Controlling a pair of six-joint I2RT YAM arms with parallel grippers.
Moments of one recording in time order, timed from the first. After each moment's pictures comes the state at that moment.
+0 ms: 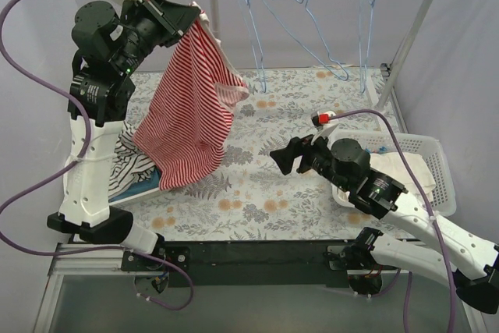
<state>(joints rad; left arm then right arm) -0.32 1.47 2.17 -0.57 0.19 -0.73 0.90 0.83 0.80 -0.18 0.15 0.39</state>
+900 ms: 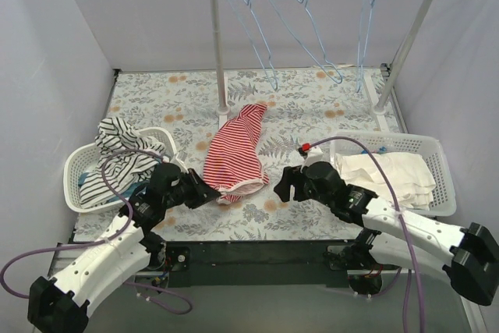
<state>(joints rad) -0.54 0.67 0.41 -0.33 0.27 -1.05 0.90 0.89 0.47 -0.12 0.14 0.57</state>
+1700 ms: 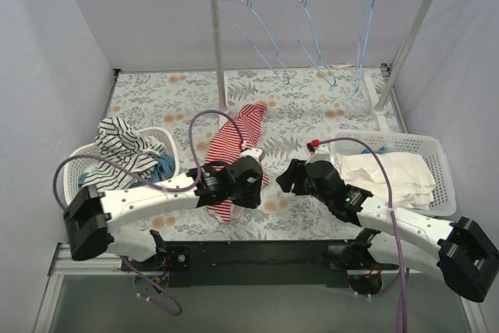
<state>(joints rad) -1.09 1.28 0.96 -0.55 -0.12 -0.75 0.85 0.99 0.39 0.07 0.19 0.72</state>
